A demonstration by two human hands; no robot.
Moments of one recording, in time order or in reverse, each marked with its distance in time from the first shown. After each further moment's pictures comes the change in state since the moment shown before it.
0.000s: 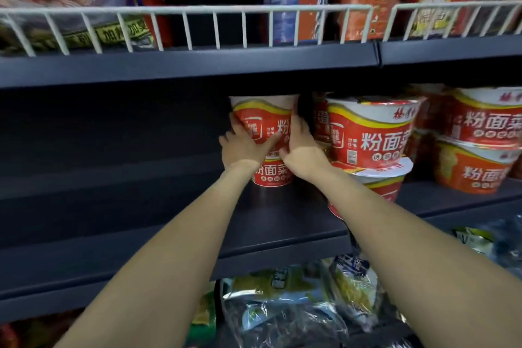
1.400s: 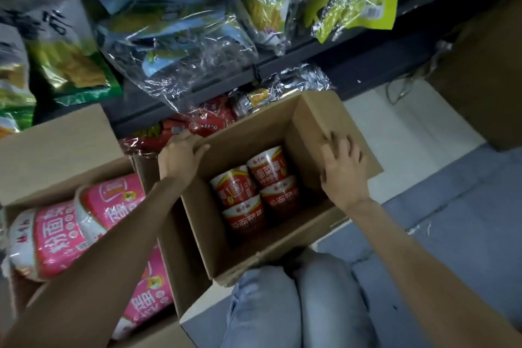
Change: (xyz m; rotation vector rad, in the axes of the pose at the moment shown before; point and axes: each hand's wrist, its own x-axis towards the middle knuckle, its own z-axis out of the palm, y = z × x) left_hand -0.368 -0.241 0.112 0.439 -0.678 0.081; right_hand -0.485 0.206 0.069 -0.612 -0.453 0.460
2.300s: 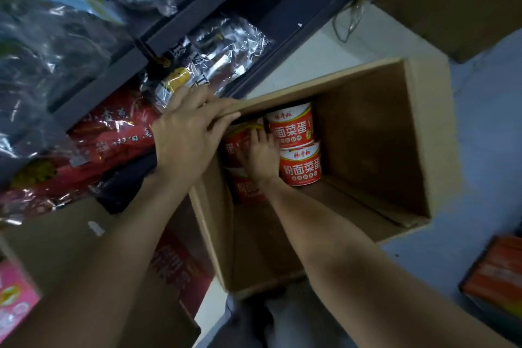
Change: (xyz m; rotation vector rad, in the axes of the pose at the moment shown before) left_hand 0.039 0.147 0.046 -0.153 0.228 0.723; right_hand 0.068 -0.030 0.175 0.413 -0.048 0.366
